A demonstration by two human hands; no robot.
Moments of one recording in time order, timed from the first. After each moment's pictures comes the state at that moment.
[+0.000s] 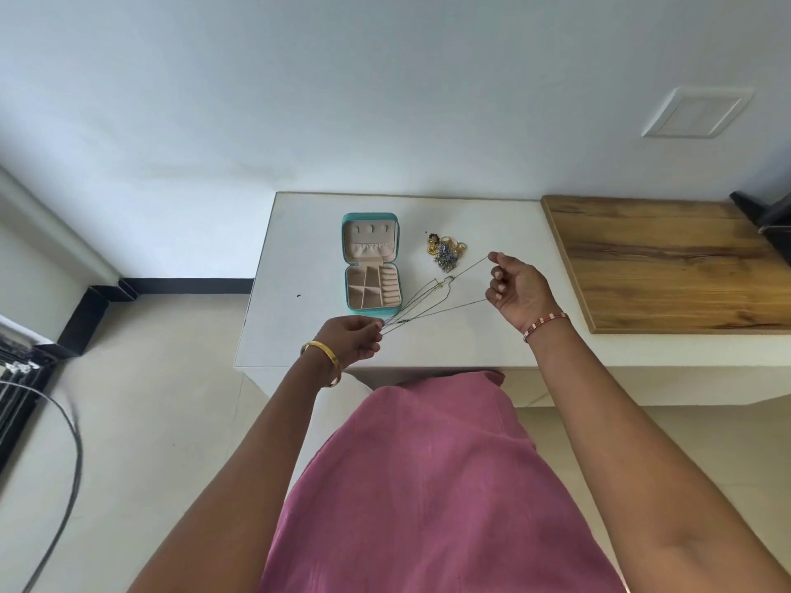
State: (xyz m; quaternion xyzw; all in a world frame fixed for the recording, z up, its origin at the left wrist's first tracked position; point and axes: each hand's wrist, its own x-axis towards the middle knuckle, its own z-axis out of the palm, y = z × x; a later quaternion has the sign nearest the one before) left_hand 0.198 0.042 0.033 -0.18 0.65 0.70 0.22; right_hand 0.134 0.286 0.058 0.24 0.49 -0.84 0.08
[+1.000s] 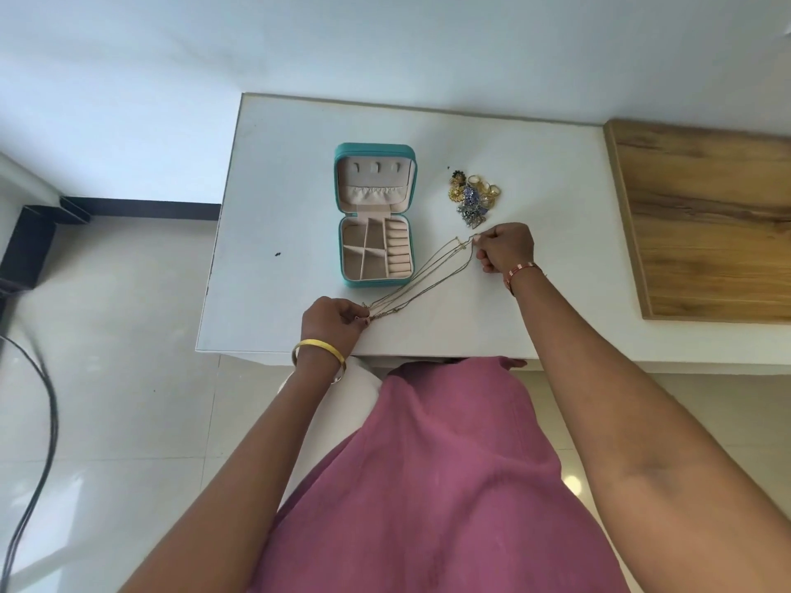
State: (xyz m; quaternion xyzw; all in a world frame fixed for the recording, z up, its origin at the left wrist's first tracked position) left_hand 0.163 0.038 -0.045 -0.19 0.87 0.42 0.14; right_hand 0.045 0.262 -0.045 0.27 0.83 -0.48 0.12
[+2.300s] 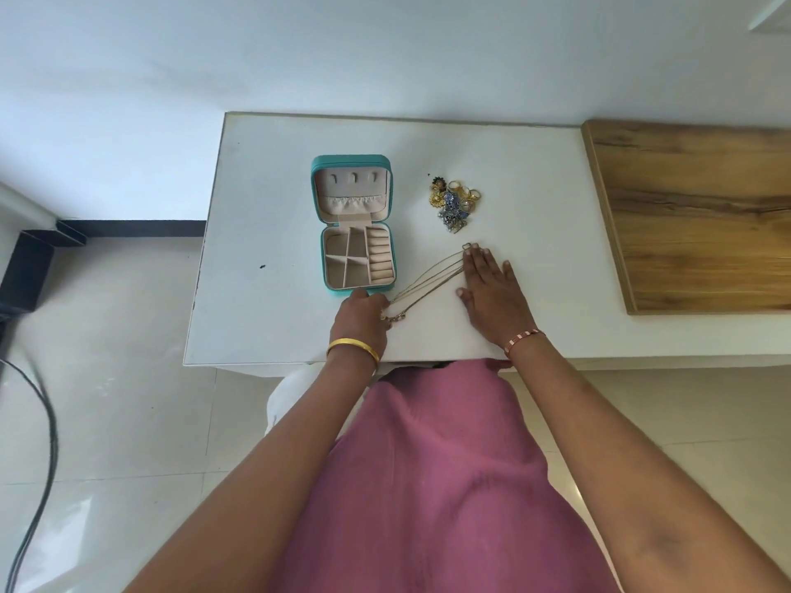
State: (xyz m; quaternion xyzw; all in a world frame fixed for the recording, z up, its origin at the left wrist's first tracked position) left_hand 0.149 0.089 -0.042 -0.07 0.94 0.29 0.16; right_hand 0.112 0.294 -0.079 -0.10 0.99 -0.03 0.12
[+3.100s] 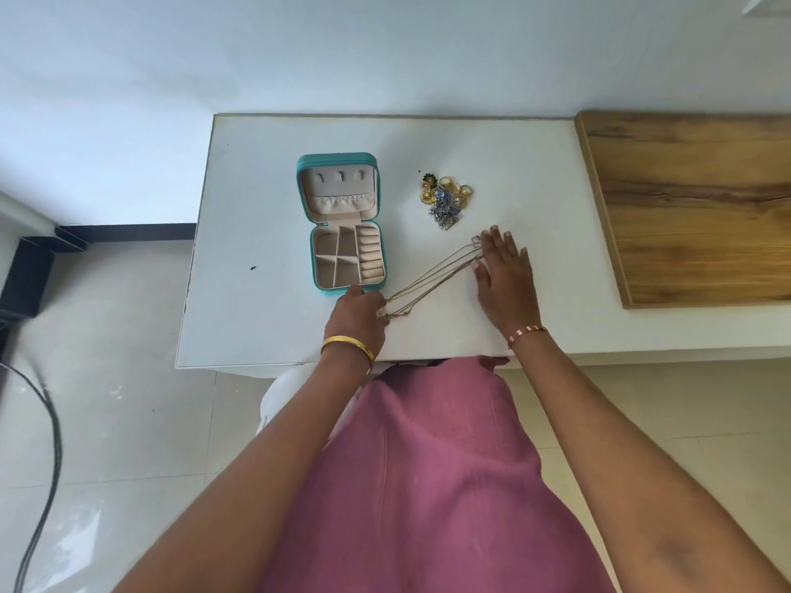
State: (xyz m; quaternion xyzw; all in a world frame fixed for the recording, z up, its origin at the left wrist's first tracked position) left_hand 0.148 0.096 -0.037 -0.06 0.94 0.28 0.16; right_hand 0.106 0.304 -0.066 -0.01 0.98 -0.21 0.00
